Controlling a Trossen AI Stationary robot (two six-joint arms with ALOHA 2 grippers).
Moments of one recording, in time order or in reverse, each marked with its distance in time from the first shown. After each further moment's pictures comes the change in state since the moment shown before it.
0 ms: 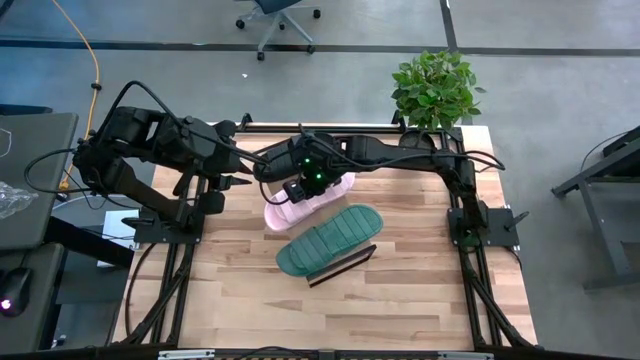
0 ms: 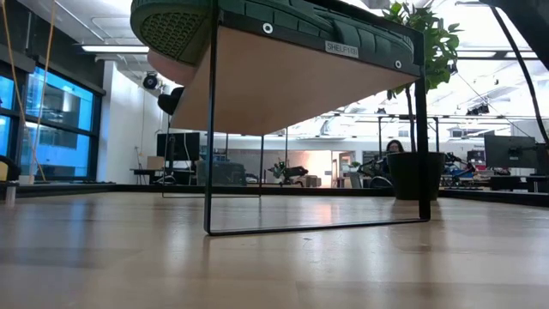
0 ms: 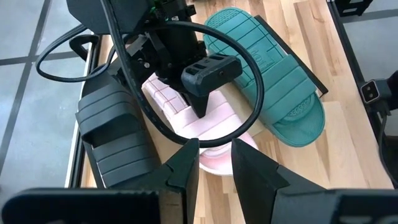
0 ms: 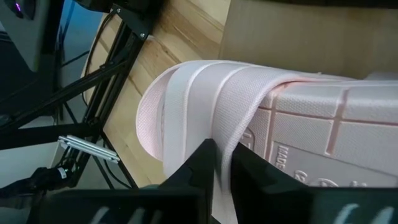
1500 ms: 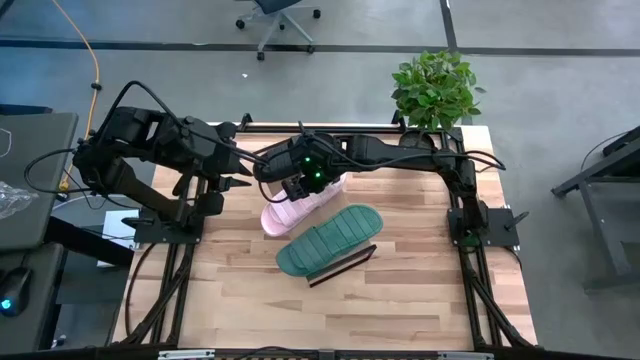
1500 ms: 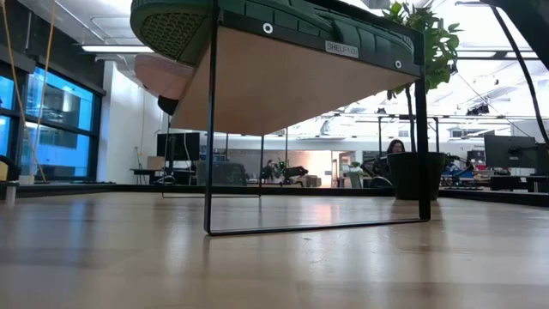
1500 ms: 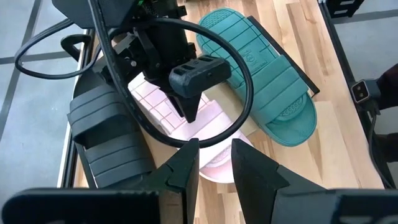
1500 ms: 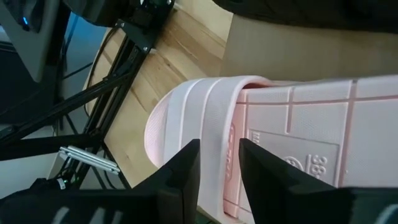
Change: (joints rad) left arm 0.000 0.000 0.000 0.000 0.027 -0.004; right arm 0.000 -0.003 0.000 0.026 0.042 0.000
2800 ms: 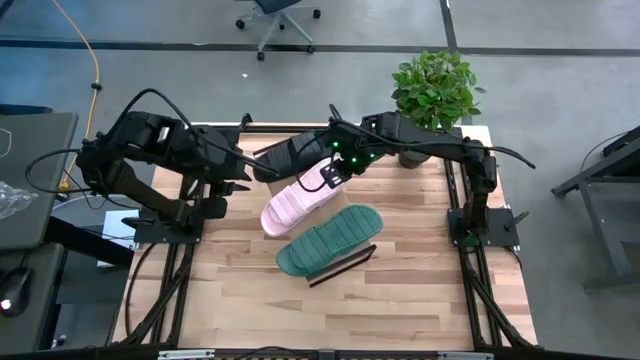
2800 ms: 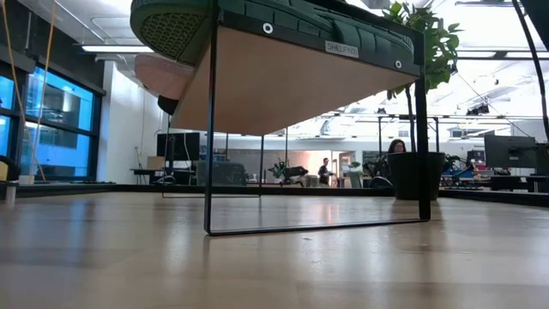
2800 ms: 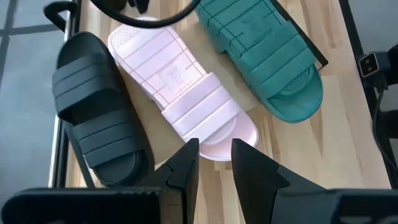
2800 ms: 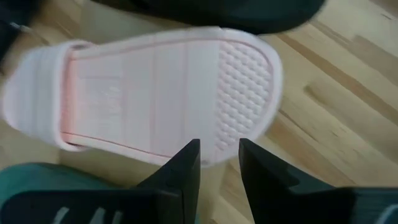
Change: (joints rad) left arm 0.000 0.003 -0.065 -0.043 0.005 -0.015; right arm -0.067 -0.159 0.000 -0.476 0.217 -0.175
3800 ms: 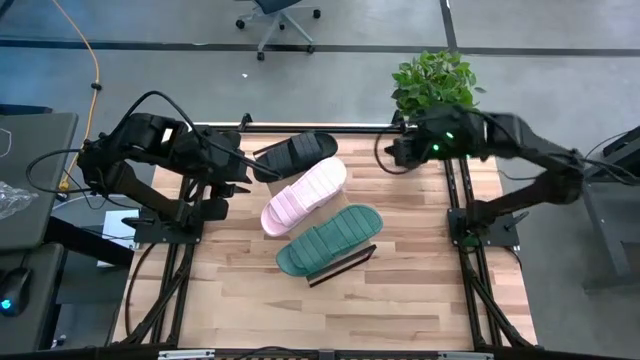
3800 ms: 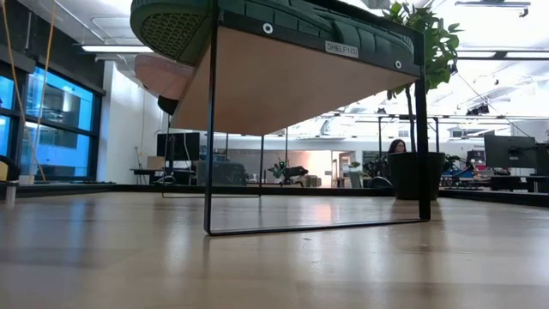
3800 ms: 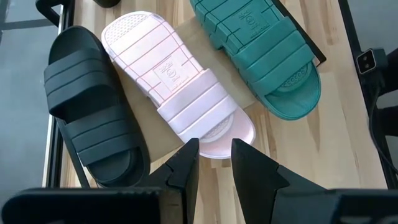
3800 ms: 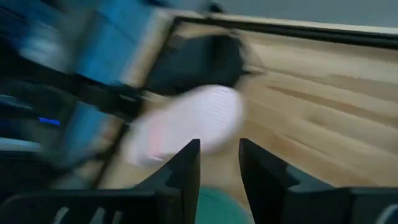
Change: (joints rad) left arm 0.000 0.000 -0.020 0.002 0.013 -0.007; right arm 0.041 -0.686 -0.479 0.330 0.171 0.259
